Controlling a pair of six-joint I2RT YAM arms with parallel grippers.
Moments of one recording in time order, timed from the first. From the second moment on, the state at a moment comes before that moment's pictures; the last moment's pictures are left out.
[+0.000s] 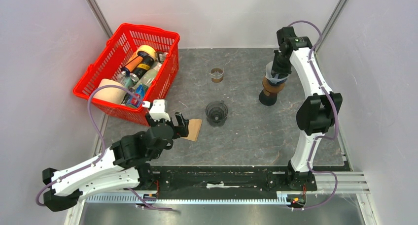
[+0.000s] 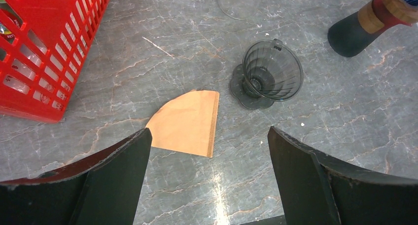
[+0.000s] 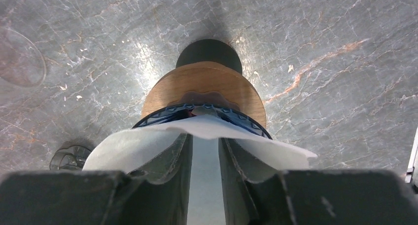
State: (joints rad) left arm -1.13 0.67 0.76 -0.66 -0.82 -0.72; right arm 0.10 1.97 2.00 -1.19 0.13 0.34
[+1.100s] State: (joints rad) left arm -1.13 0.68 0.76 -0.66 -0.82 -0.72; right arm 0.14 1.71 1.67 -0.67 0.24 0.20
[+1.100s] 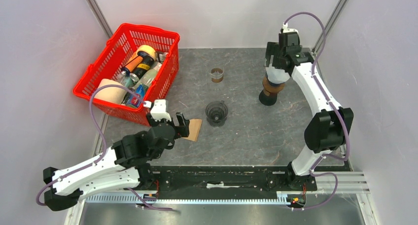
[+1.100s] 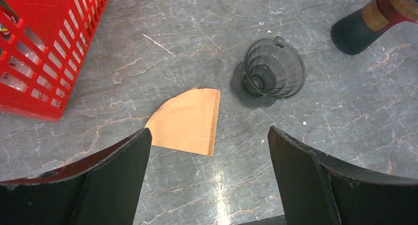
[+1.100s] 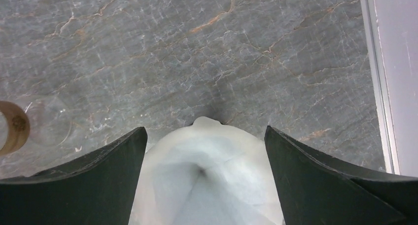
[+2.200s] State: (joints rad) left arm -1.08 0.68 0.73 -0.71 -0.80 -0.82; right arm 0.15 1.33 1.44 -0.54 0.18 0.33
